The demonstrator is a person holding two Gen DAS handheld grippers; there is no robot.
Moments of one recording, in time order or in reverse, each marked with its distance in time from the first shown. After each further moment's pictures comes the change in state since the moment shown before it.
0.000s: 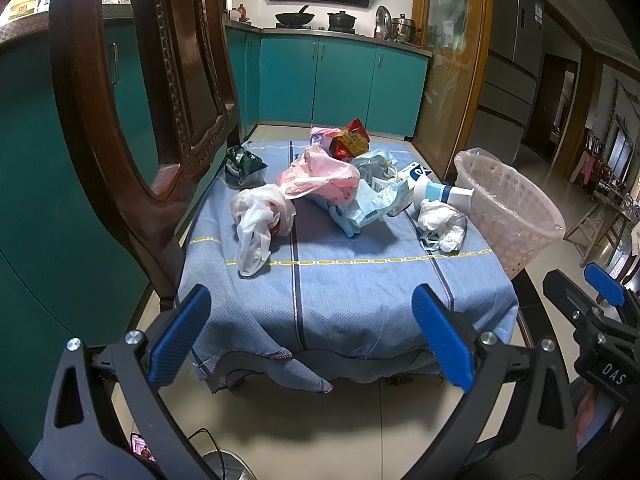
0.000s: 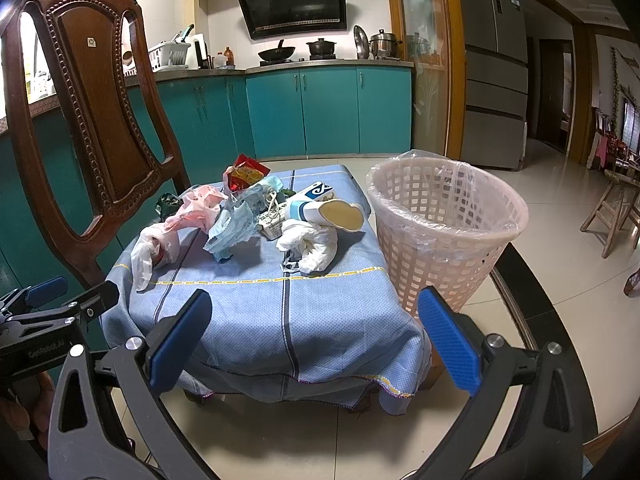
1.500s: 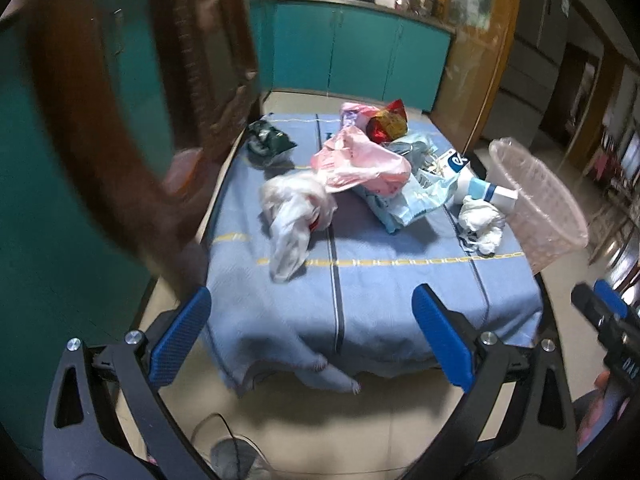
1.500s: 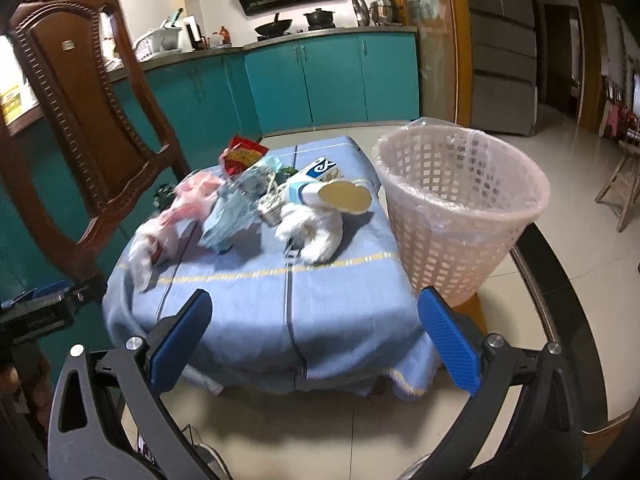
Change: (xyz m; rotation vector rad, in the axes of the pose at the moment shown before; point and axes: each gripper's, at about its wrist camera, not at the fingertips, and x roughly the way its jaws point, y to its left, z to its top) left arm 0.046 0.031 0.032 -0.016 0.151 0.041; right arm 0.044 -0.014 0.018 0.070 0.137 0.048
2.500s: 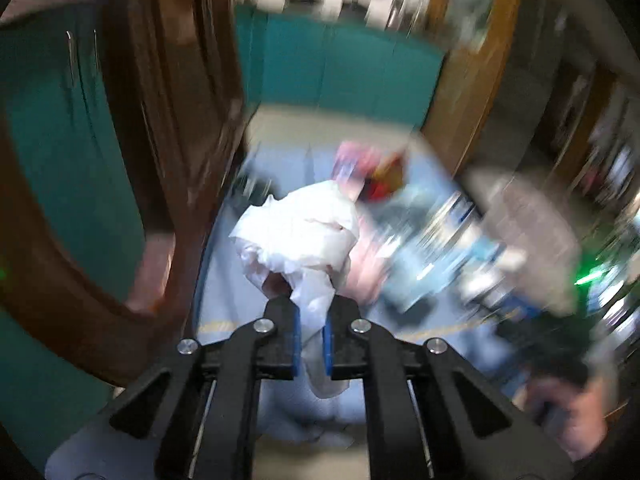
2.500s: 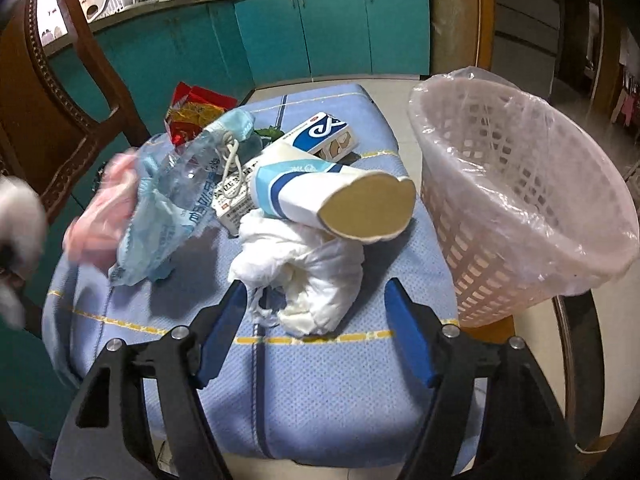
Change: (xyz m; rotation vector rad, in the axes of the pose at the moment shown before) left arm 0.012 0.022 0.062 -0.052 -0.117 -0.123; right arm 0.143 -0.001 0.033 -0.026 0.187 -0.006
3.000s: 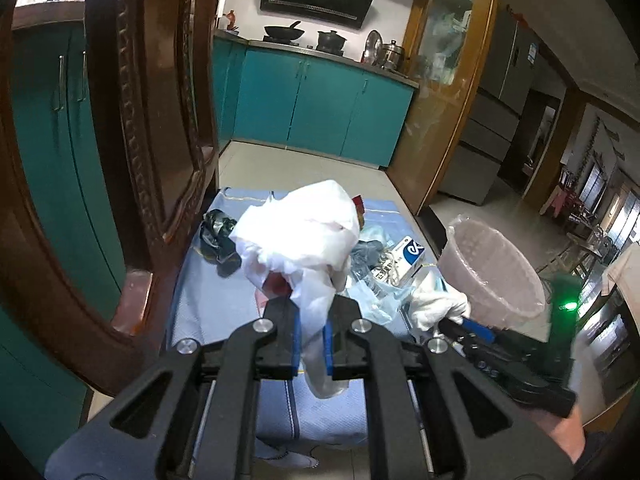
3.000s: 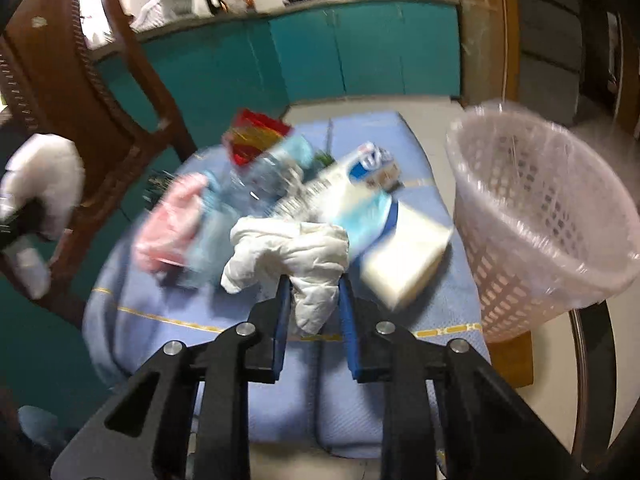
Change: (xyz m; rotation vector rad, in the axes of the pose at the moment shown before) left arm -0.017 -0.011 0.003 -0.004 -0.072 -0.084; right arm -0.043 0.018 0.002 -0.047 -0.090 0.132
